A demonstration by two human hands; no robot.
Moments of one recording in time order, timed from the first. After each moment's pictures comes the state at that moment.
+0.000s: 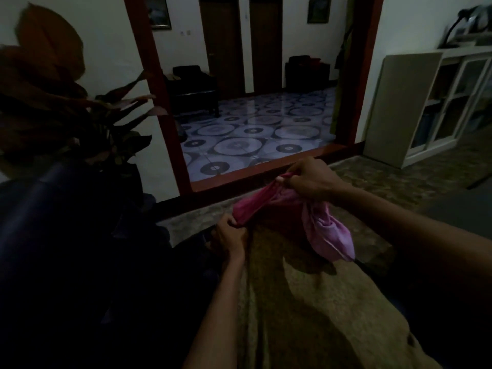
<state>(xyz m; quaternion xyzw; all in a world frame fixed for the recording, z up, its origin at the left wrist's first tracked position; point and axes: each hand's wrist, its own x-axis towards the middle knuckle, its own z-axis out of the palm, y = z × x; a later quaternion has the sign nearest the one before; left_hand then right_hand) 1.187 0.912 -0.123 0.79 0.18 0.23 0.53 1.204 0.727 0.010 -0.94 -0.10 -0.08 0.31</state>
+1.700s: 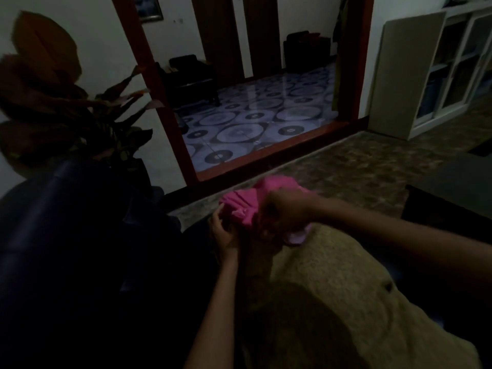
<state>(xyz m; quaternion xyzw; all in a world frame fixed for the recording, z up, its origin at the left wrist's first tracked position) 1.158 0.934 -0.177 0.75 0.09 0.30 0.58 1.124 0.753 -0.024 -0.94 -0.29 0.11 0.12</state>
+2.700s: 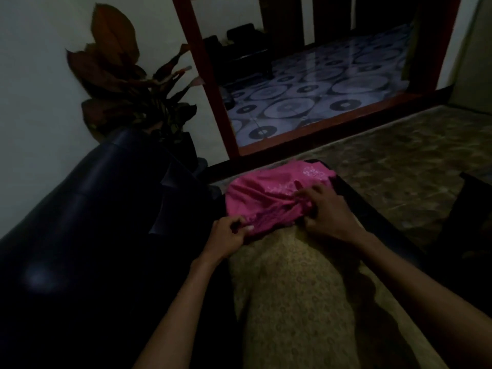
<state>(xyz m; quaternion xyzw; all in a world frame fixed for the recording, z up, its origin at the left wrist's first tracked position) 1.050 0.952 -0.153 0.93 0.05 0.08 0.36 1.109 0.677 -0.144 -0.92 -0.22 -0.07 0.33</state>
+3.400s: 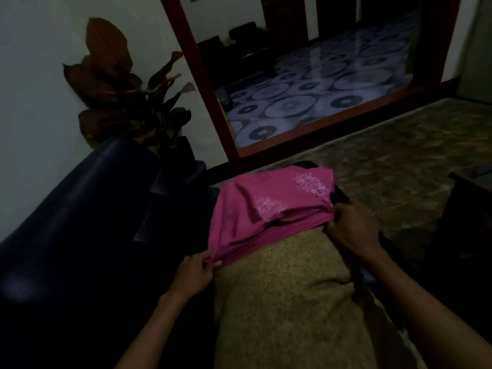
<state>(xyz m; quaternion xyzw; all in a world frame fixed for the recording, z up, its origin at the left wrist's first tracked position) 0.999 0.966 -0.184 0.97 0.09 0.02 0.22 1.121 0.597 -0.184 -0.95 -0.03 -0.08 0.32</state>
